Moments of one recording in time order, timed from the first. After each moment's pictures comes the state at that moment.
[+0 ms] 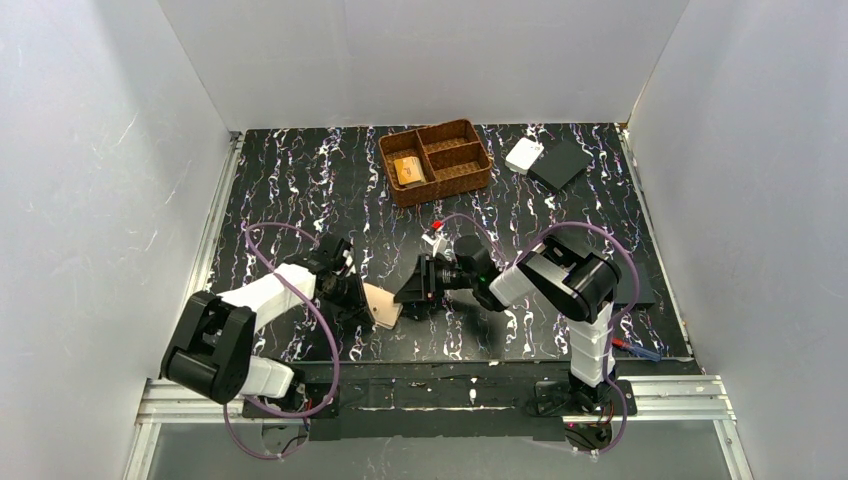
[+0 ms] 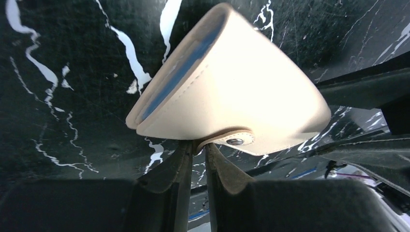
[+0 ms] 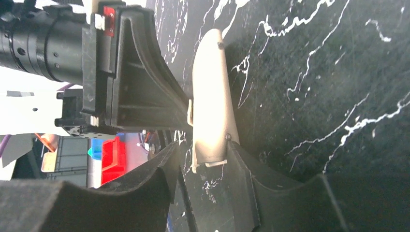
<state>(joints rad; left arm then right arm) -0.39 1.37 0.61 -0.54 0.32 -0.69 0.81 1.98 0.72 0.91 -0.69 0.93</state>
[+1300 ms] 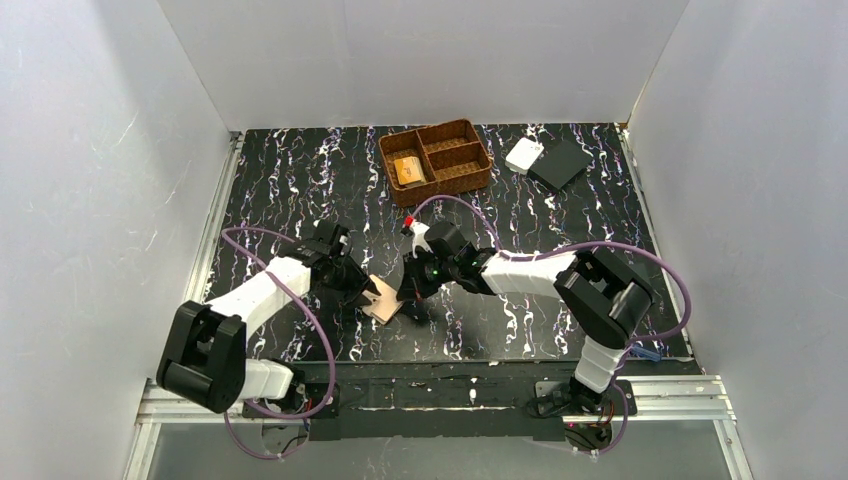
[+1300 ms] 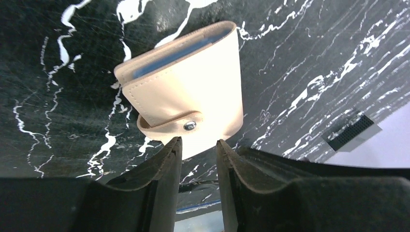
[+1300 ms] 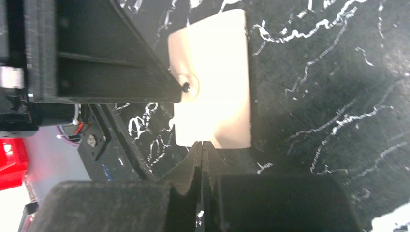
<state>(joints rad) -0.38 1.32 0.70 -0.58 0.24 -1.09 0.92 1.76 0.95 0.11 -0.41 0.50</state>
